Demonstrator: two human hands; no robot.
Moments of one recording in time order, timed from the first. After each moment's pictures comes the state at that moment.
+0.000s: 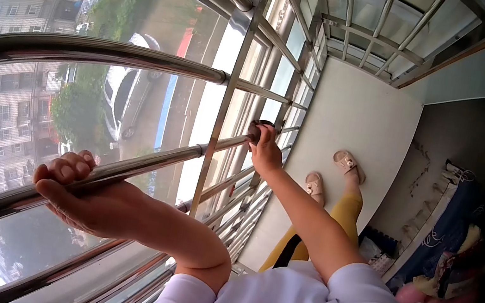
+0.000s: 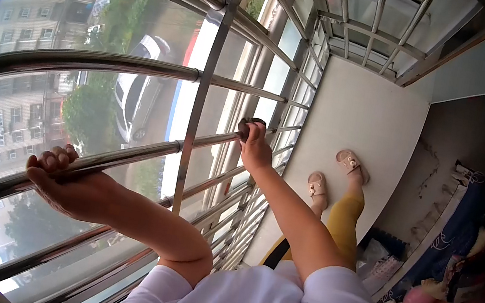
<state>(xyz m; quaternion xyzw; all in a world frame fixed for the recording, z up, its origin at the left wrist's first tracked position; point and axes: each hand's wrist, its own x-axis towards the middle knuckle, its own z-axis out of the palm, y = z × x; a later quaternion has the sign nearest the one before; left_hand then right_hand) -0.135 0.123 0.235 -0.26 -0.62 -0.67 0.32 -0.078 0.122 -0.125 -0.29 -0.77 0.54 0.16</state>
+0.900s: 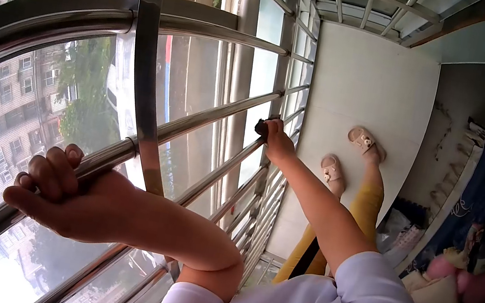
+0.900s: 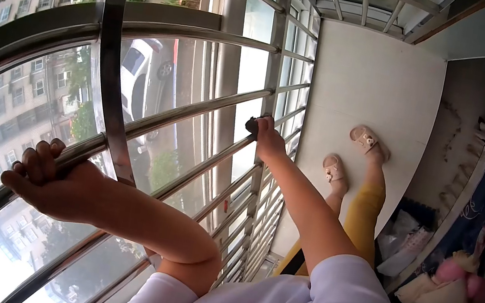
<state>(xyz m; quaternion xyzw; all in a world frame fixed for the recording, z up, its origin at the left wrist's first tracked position) -0.192 0.229 0.142 -0.22 -0.64 -0.68 0.28 -0.093 0.145 -0.263 -0.32 -0.75 0.58 -0.02</state>
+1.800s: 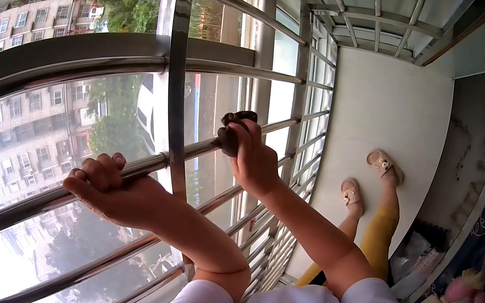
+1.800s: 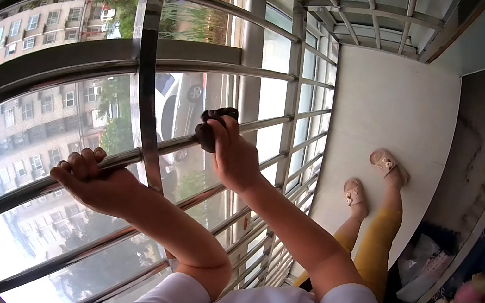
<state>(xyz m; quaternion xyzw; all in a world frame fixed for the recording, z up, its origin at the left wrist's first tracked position) -0.190 0.228 0.142 -0.23 -0.65 -0.67 0.27 -0.128 0.217 -0.054 -0.24 -0.71 0.58 0.33</state>
